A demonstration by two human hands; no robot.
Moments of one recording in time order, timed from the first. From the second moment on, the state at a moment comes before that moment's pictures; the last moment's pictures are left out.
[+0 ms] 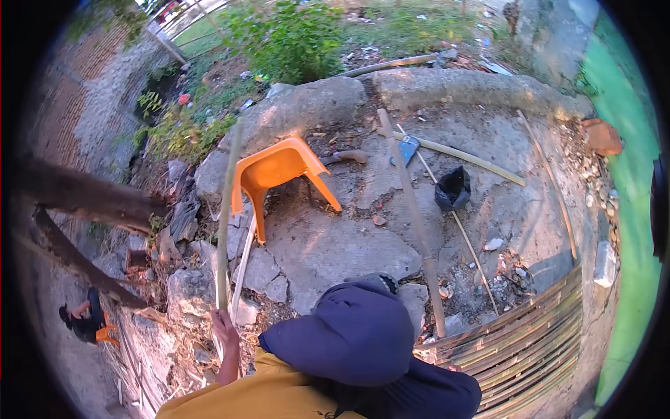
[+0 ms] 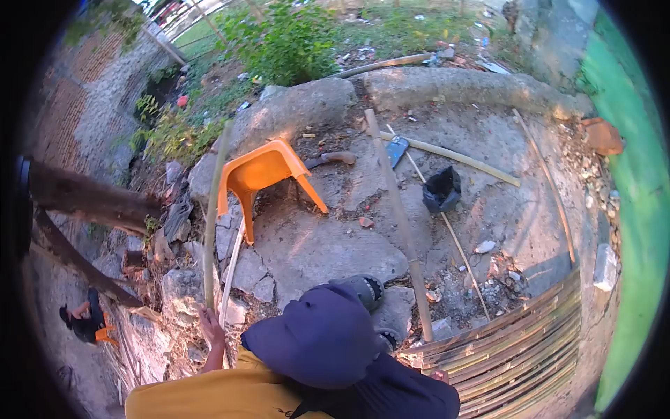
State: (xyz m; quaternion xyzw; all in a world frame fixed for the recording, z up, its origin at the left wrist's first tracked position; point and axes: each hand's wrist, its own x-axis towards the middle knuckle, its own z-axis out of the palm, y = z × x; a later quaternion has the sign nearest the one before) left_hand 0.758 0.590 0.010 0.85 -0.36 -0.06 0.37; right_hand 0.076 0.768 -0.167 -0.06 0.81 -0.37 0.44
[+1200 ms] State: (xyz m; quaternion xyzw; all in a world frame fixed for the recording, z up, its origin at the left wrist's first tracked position) left_hand 0.425 0.179 0.165 0.39 -0.89 -0.18 -0.13; right_hand 0.399 1.037 -0.081 0.43 0.89 -0.10 0.08
